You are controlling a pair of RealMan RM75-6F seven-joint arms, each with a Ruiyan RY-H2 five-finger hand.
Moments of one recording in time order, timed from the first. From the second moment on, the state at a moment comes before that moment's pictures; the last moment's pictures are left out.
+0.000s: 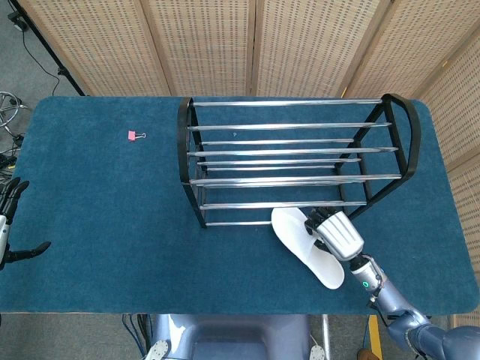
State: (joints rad) left arm -0.16 -0.88 -0.12 -1.94 1.33 1.39 -0.03; right arm 0.52 -1.70 -0.03 -0.82 -1.73 1.51 0.19
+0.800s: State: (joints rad) left arm -0.16 -0.87 -0.12 -1.93 1.32 1.39 -0.07; right arm 0.57 -1.72 0.04 -0.91 -1.65 1.38 0.10
